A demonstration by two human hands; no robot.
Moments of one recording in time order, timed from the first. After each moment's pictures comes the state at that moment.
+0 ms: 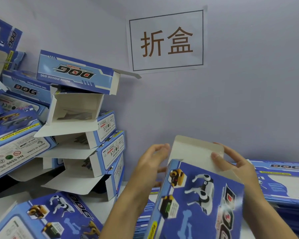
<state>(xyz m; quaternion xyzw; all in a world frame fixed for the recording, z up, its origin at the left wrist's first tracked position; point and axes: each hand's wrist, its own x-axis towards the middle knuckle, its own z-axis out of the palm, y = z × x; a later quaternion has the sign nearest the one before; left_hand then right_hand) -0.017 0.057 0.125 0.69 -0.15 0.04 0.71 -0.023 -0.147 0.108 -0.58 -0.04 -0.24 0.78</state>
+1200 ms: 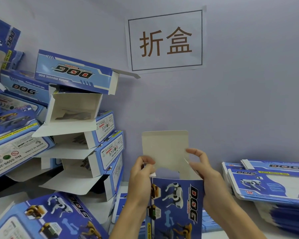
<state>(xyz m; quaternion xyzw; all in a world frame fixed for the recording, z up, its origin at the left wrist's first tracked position) 0.011 0.058 0.083 0.65 -0.07 0.17 0.74 -0.007 -0.105 0.094 -0.61 -0.16 -0.04 0.77</state>
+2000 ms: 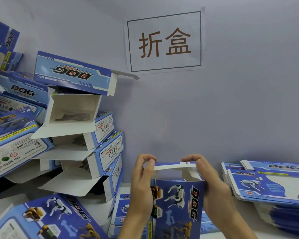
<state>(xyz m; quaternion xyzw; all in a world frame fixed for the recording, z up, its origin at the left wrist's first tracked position) 0.000 0.048 0.076 0.62 -0.21 0.28 0.70 -0.016 -0.111 0.081 -0.57 -0.20 -0.09 0.79</state>
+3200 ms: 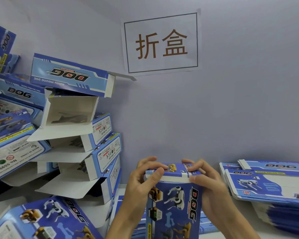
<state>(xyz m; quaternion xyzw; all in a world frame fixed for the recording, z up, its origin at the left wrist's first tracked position) 0.002 0.065 0.077 0.61 -0.22 0.11 0.75 -0.004 -0.121 0.072 -0.51 -0.16 -0.06 0.84</state>
